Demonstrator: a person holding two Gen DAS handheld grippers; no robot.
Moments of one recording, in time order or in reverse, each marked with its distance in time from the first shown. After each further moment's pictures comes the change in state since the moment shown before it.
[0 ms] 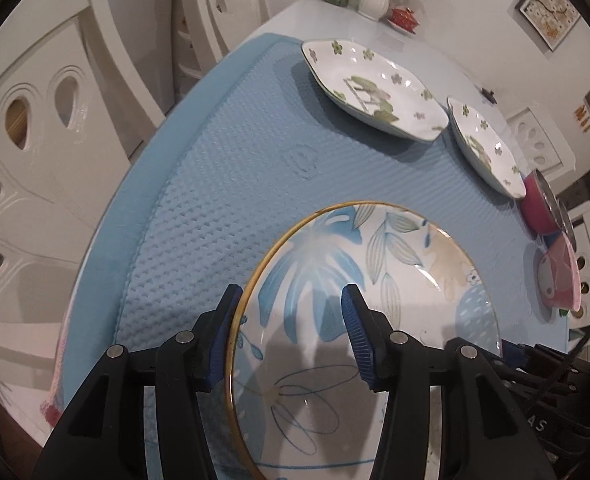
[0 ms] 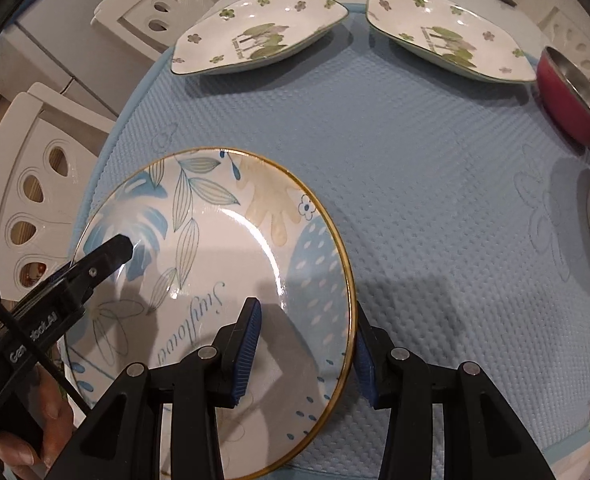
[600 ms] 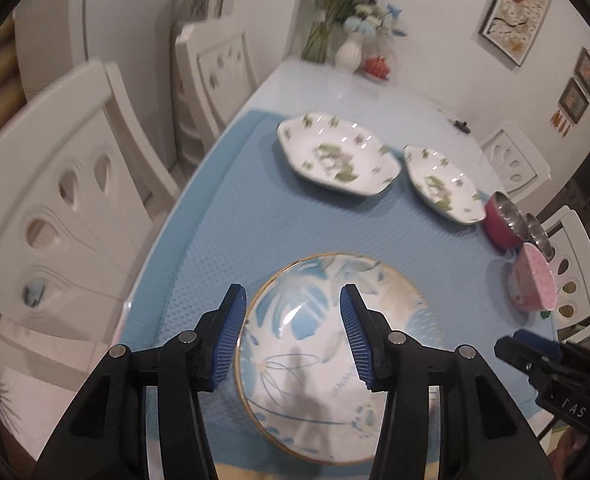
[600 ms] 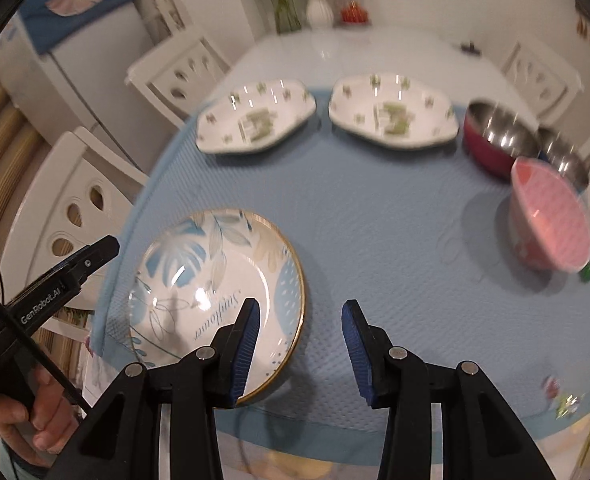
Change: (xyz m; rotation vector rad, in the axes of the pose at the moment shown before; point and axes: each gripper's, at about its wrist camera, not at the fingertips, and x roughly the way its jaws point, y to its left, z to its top) left arm -0.099 -0.029 -0.009 0.069 -0.208 0.024; right arm -0.116 -0.022 -0.042 -0.030 -0.259 -0.004
